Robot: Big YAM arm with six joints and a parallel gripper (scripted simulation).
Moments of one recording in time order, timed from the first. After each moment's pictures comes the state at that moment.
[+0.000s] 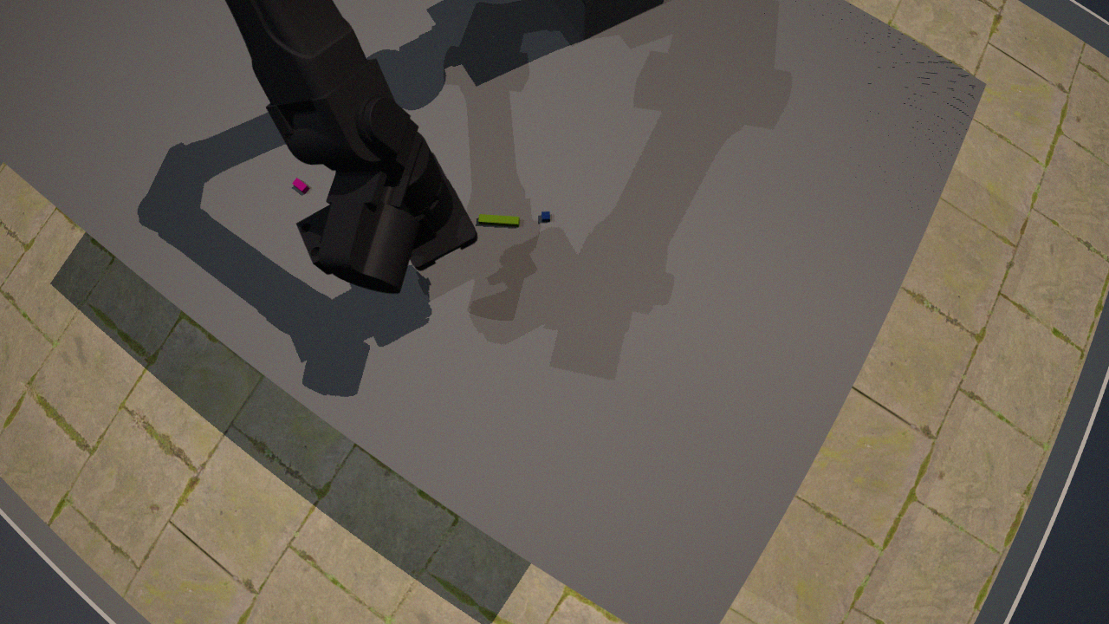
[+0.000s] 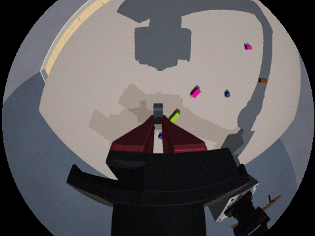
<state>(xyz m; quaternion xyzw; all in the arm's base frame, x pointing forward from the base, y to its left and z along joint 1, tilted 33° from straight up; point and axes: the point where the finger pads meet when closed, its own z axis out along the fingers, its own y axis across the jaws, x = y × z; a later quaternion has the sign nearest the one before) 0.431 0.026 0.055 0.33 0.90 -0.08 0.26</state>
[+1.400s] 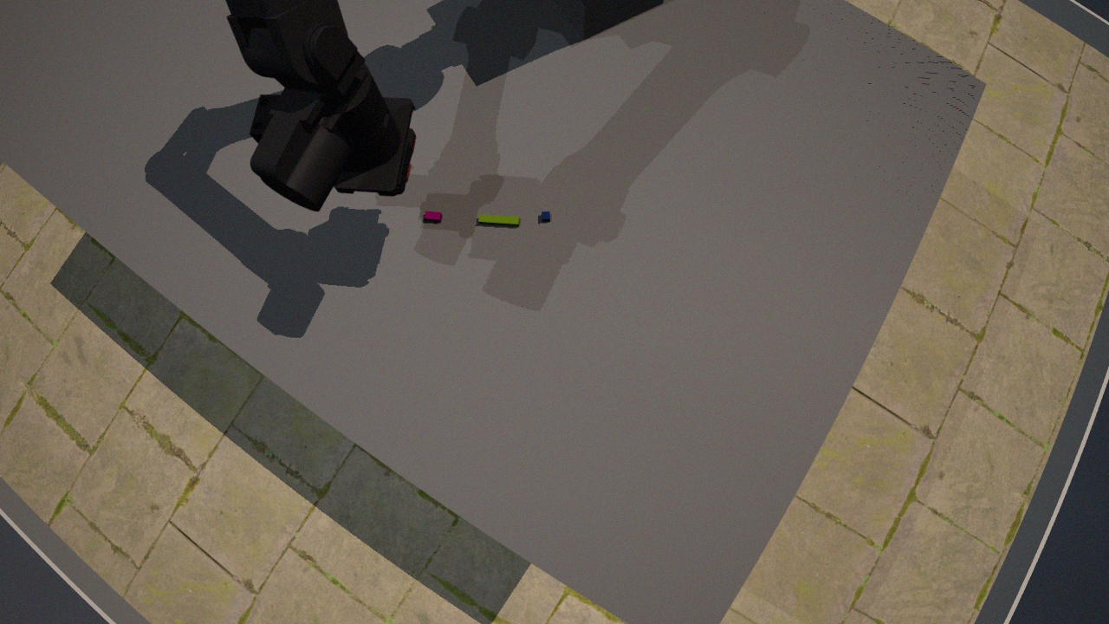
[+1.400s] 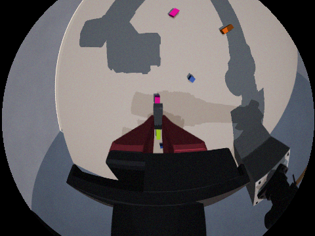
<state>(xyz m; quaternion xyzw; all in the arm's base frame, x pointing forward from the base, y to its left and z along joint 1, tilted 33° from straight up) 0.383 -0.051 0.064 0.58 0.76 -0.01 0.28</state>
